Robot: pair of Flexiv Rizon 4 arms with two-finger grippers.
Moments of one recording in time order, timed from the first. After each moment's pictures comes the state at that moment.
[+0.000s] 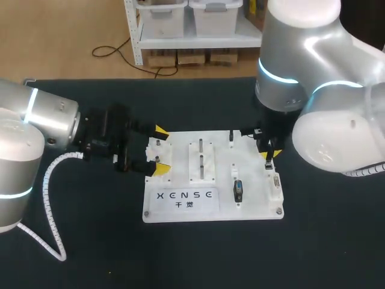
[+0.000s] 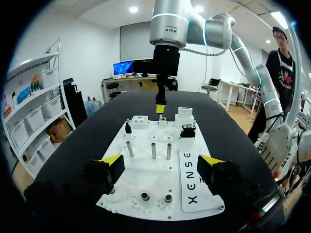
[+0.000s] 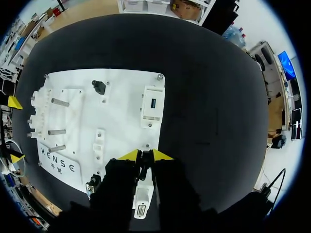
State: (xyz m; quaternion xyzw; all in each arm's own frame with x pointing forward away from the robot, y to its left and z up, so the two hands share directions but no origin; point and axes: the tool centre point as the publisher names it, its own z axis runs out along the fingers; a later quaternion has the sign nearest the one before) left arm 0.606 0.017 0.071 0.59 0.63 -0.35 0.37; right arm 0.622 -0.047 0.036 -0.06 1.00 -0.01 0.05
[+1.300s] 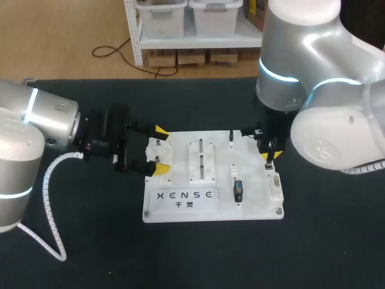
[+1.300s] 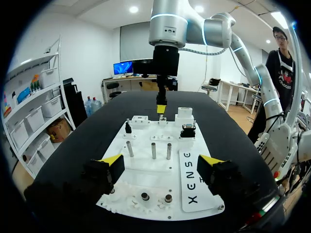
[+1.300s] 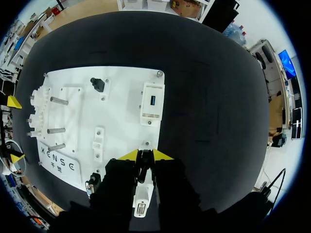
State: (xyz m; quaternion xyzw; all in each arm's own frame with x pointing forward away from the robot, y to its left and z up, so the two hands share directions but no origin) left arm 0.606 0.017 0.071 0.59 0.63 -0.35 0.37; right arm 0.619 -0.048 0.035 -0.06 1.00 -0.01 0.04
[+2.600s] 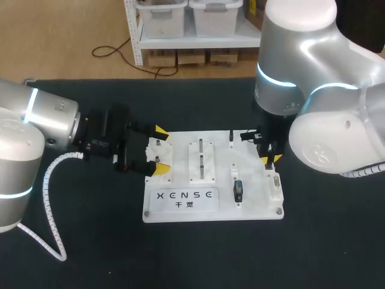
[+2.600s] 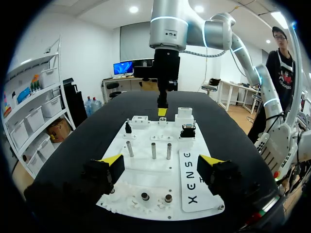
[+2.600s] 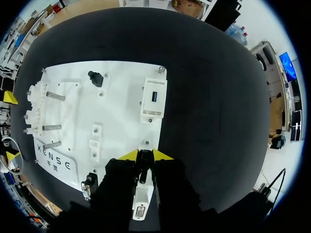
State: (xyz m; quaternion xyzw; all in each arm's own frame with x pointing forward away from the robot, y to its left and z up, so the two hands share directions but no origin) left arm 0.606 0.017 0.071 0.59 0.63 -0.35 0.37; right arm 0.616 -0.049 0.025 -0.07 1.00 -0.01 0.03
